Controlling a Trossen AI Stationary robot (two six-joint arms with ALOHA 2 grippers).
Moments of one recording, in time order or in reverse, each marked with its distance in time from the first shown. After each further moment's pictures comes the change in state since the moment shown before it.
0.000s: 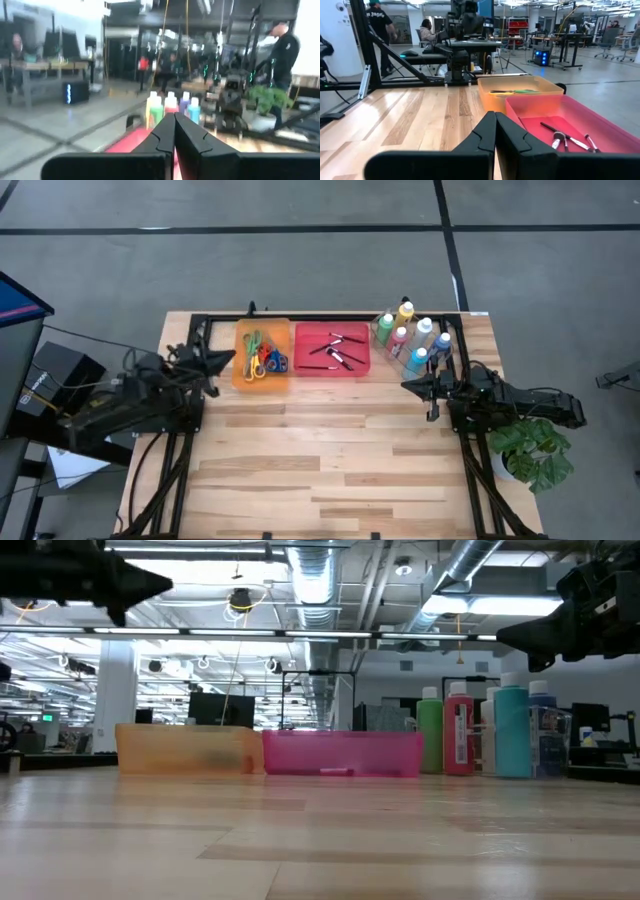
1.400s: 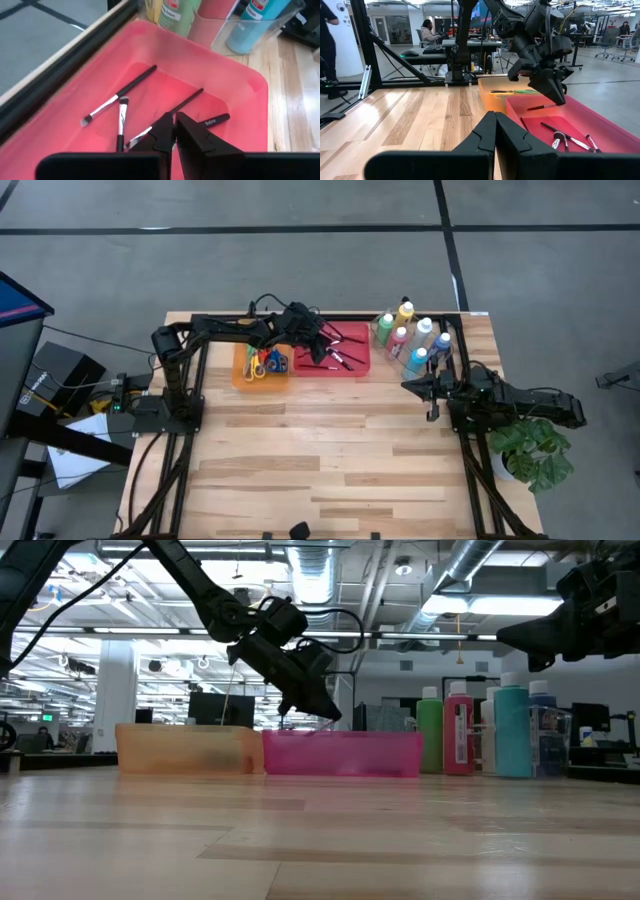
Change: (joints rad) left arm 0.064 1.866 0.901 0.206 0.159 0.003; right arm 0.000 0.000 0.000 0.000 0.000 0.000
